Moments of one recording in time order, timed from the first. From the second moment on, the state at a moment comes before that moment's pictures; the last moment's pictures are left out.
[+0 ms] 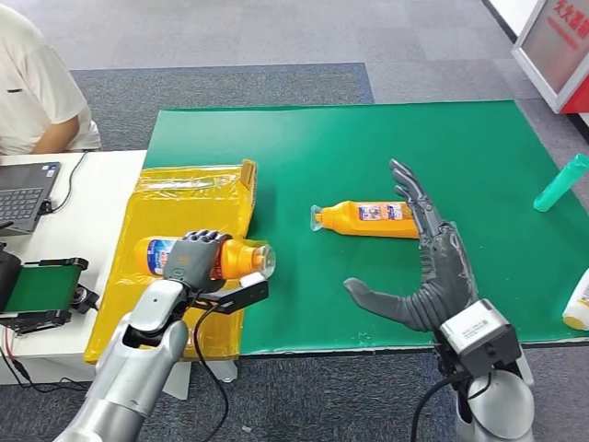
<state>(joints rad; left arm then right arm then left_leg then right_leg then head) -0.32 -0.14 -0.22 -1.14 -1.55 0.00 -0.03 -0.05 0.16 0.17 -2.06 0.29 0.23 -0.22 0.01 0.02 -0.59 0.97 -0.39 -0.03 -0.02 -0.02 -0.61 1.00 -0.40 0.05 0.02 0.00</state>
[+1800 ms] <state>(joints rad) 0.05 -0.09 -0.04 -1.83 0.14 -0.38 0.02 -0.01 0.16 0.07 -2.04 0.21 0.24 -0.14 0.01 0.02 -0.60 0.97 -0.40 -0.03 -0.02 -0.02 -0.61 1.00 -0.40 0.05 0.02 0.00</state>
